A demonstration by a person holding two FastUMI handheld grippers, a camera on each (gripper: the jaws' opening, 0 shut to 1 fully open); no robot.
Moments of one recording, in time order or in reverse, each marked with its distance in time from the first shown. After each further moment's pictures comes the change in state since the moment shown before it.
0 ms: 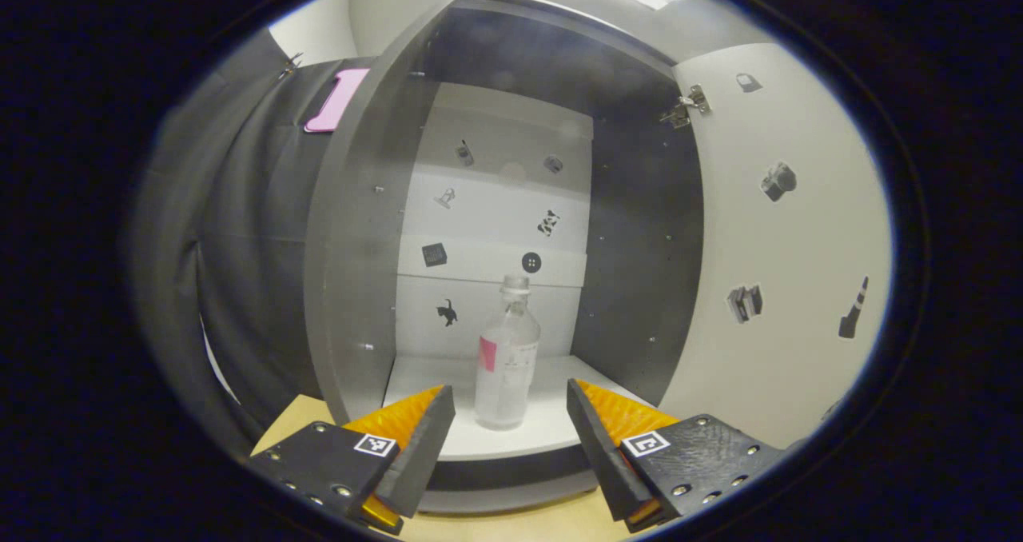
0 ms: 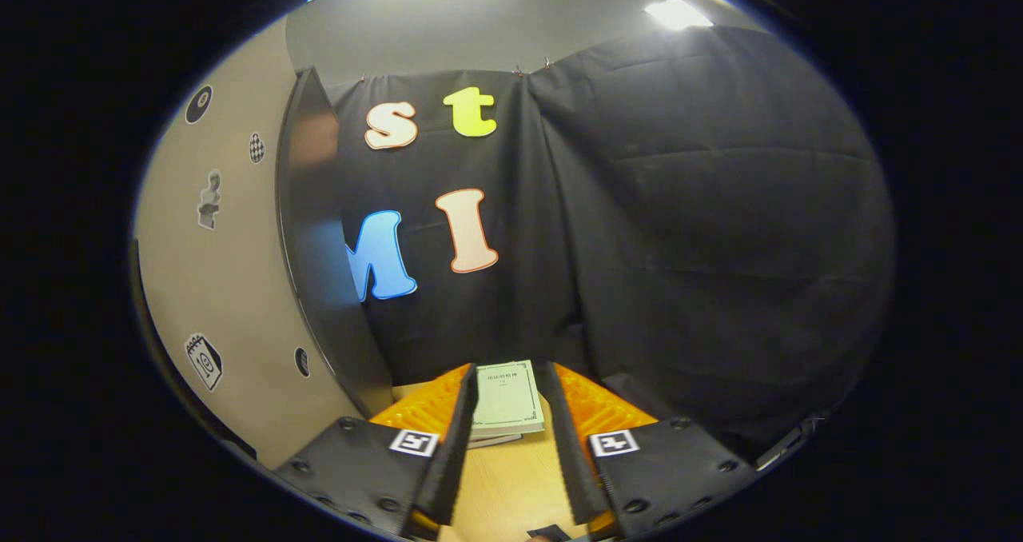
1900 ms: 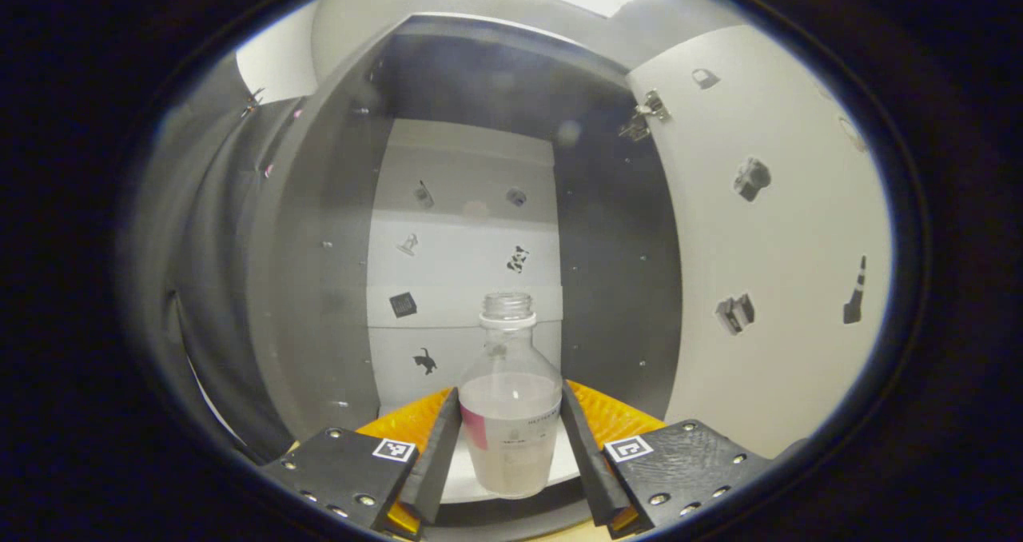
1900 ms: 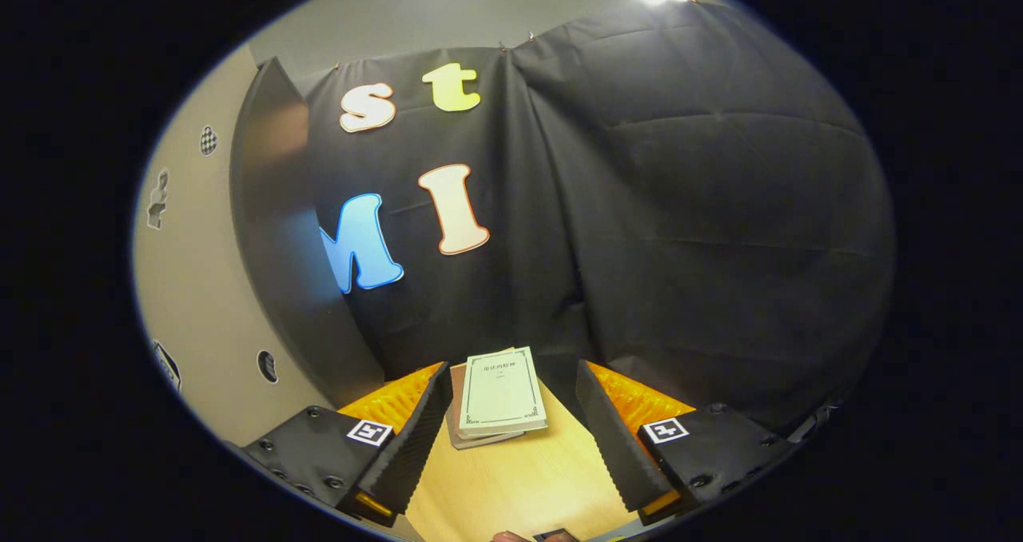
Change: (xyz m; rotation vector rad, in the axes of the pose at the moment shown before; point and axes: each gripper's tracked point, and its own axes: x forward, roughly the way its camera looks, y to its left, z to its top) left arm -0.020 -0.011 0.027 0.114 -0.142 -0.087; right arm 0.048 -0.012 -0.020 0.034 0.087 -0.005
